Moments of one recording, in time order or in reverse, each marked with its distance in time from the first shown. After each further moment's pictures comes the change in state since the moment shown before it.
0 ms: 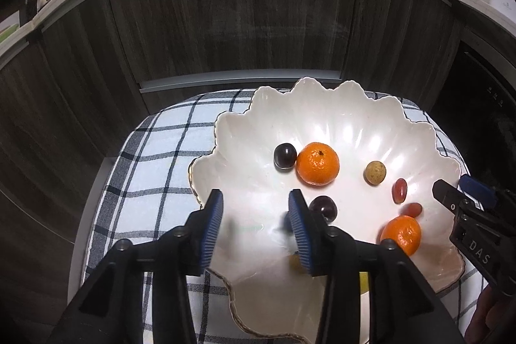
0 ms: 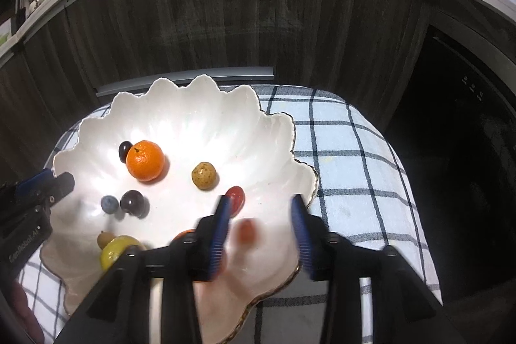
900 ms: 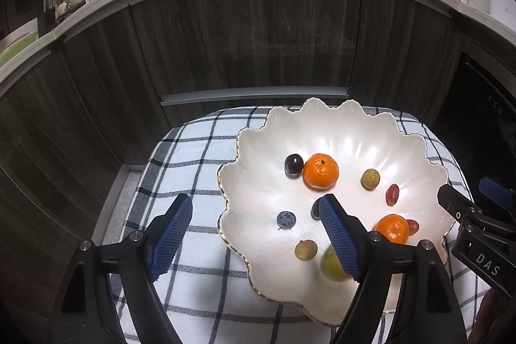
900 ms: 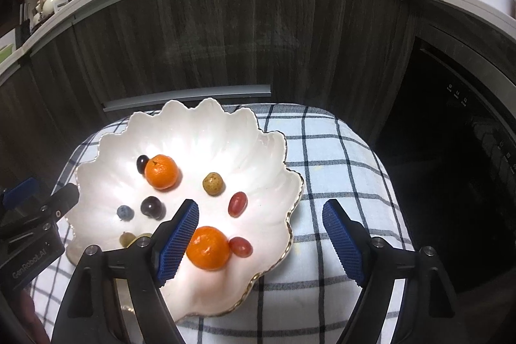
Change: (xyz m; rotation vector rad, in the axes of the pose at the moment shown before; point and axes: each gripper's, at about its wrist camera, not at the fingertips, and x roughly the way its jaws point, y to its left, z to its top) left arm -0.047 0.003 -0.001 -0.014 -0.060 0.061; right arm -0.044 0.001 -0.001 0.008 -0.059 -0.003
